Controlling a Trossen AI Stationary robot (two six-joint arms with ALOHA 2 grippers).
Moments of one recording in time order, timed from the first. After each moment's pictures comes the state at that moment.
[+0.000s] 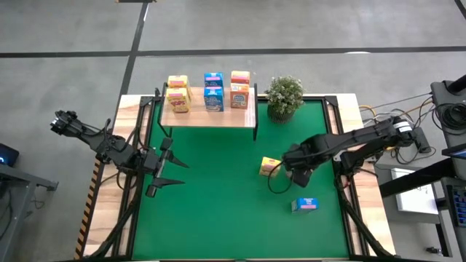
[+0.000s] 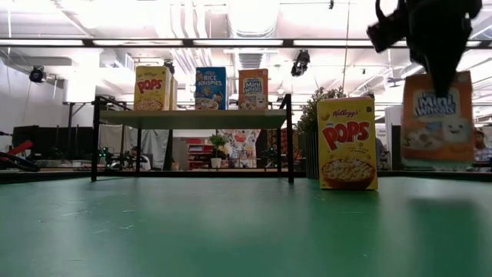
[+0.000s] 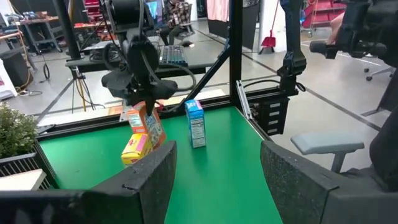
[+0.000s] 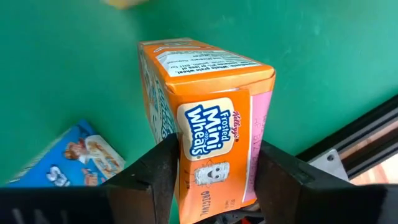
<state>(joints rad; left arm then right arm) -0.49 0.72 0.74 -0.16 -0.26 0.01 0.19 1.38 1.15 -1.39 0.03 0.76</state>
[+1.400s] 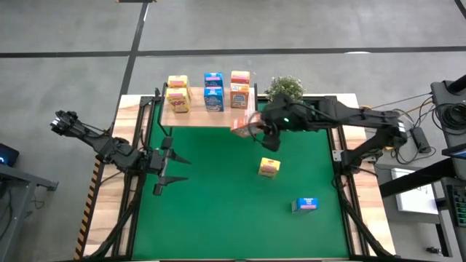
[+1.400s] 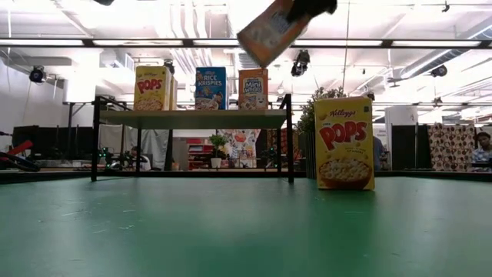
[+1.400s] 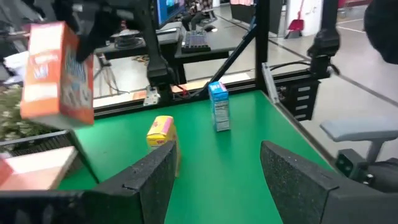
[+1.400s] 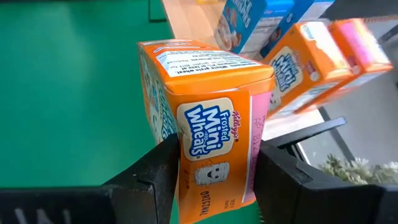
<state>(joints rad) -0.49 0.72 0.68 -0.15 -0.37 0.03 -0.05 1.45 1.62 -0.94 0.31 0.05</state>
